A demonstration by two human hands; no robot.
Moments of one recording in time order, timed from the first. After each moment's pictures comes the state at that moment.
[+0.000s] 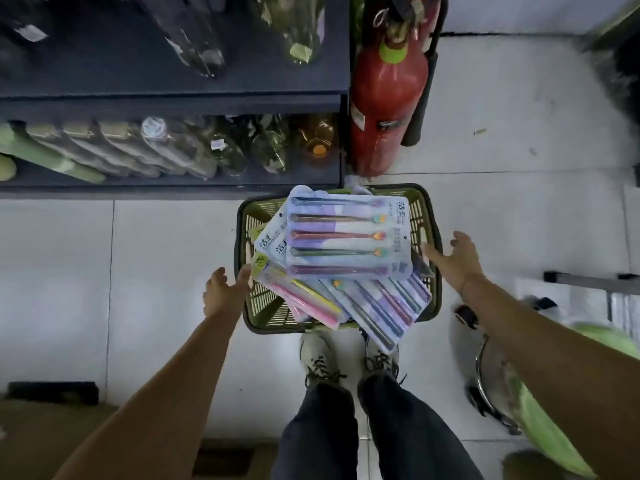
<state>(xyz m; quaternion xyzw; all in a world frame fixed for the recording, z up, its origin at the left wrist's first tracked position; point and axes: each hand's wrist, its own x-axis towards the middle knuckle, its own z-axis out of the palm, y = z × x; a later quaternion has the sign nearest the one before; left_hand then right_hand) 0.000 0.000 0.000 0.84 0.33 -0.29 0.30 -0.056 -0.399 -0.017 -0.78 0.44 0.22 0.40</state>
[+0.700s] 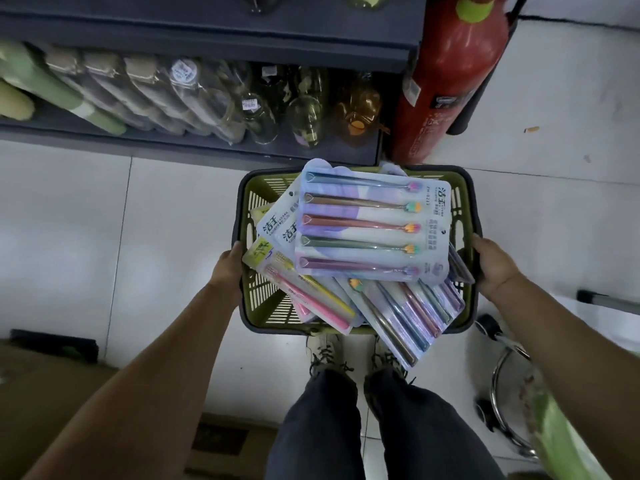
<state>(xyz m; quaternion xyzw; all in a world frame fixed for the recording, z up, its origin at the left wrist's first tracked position) 0.000 0.052 -0.060 0.64 0.49 -0.28 0.52 -0.049 -0.408 -0.067 -0.56 0.53 0.22 0.60</state>
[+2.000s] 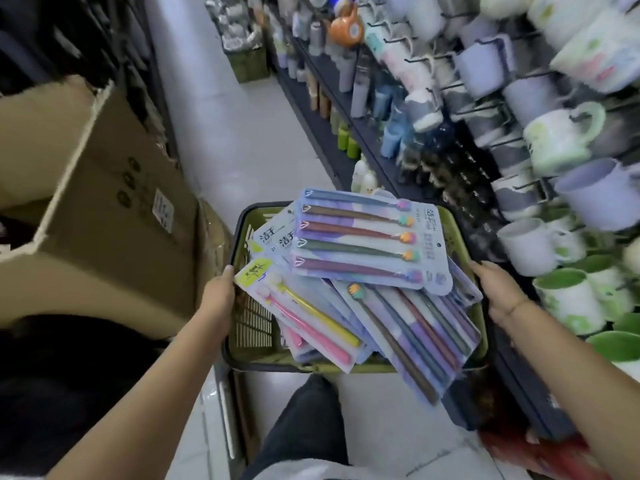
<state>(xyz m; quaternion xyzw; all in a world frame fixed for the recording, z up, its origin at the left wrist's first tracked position) -0.181 0.332 0.451 0.39 0.70 0.15 0.58 0.188 0.081 0.446 -0.80 0.00 0.36 0.47</state>
